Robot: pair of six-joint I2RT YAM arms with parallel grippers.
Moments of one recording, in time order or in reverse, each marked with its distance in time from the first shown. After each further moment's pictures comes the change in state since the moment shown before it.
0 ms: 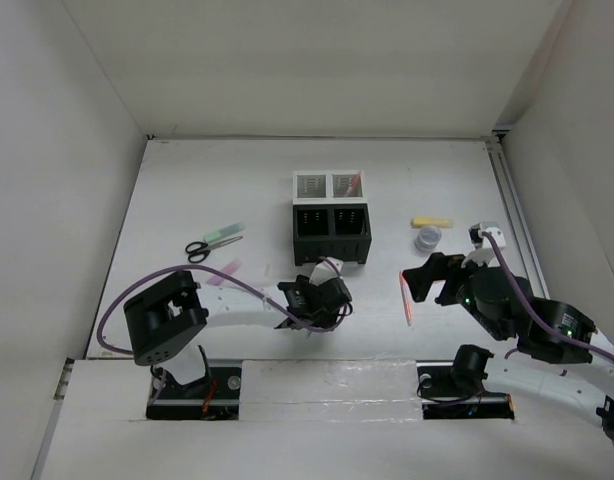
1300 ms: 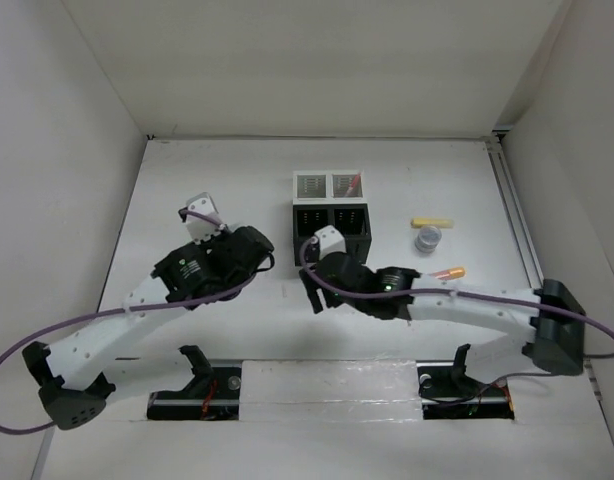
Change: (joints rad) left arm 0.253 -0.524 0.355 -0.814 -0.518 -0.449; right arm 0.105 0.782 0.040 0.436 -0.219 -0.146
